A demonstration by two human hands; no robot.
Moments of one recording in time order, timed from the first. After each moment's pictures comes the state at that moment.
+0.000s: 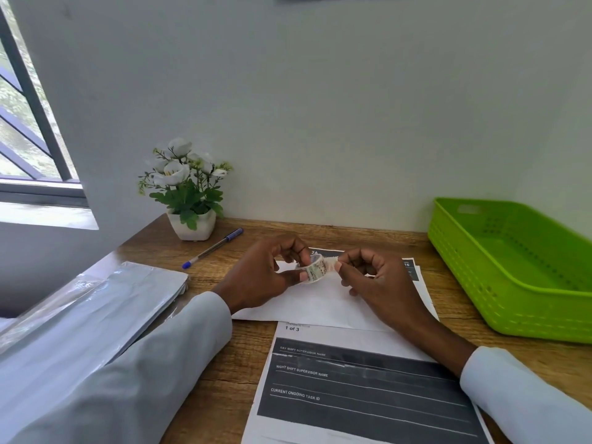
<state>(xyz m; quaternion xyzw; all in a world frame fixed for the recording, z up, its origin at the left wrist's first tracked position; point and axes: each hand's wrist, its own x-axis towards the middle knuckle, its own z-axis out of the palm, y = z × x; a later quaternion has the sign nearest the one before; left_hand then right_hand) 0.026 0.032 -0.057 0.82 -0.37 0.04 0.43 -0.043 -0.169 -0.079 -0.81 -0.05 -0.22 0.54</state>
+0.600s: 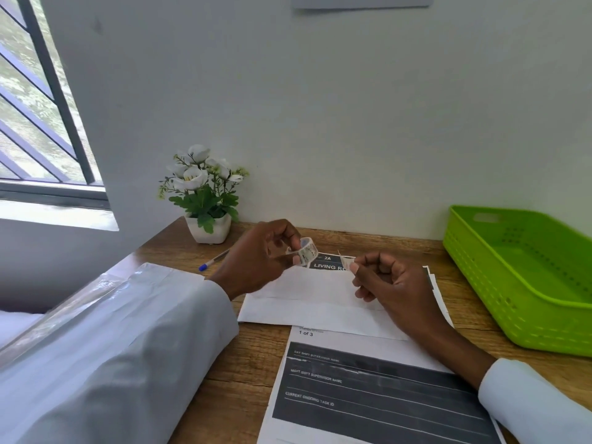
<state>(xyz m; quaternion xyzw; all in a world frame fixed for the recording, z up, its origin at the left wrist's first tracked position) 0.049 0.055 -0.049 0.83 -0.33 0.10 0.43 -0.047 -0.168 -0.077 -0.77 -0.05 -0.23 0.60</state>
